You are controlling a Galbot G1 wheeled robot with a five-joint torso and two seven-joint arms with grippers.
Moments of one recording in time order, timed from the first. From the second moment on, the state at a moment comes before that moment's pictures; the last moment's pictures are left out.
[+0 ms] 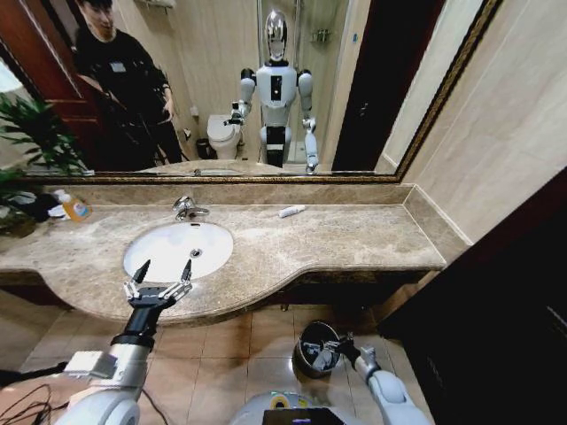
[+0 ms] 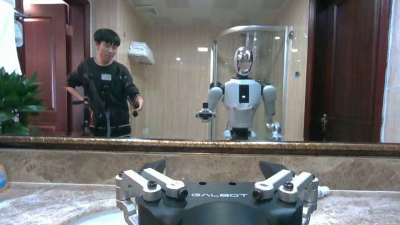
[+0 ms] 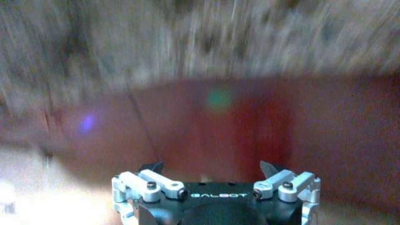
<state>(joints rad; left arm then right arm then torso) 1.84 -1.36 -0.82 -2.47 -0.37 0.04 0.05 -1.45 1.32 0.59 1.38 0.27 0.13 -0.47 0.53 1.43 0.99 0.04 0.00</state>
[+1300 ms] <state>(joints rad) 1.84 -1.36 -0.82 -2.47 -0.37 0.04 0.05 -0.87 1.10 0.35 1.69 0.59 -0.26 -0.21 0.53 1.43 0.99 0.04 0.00</state>
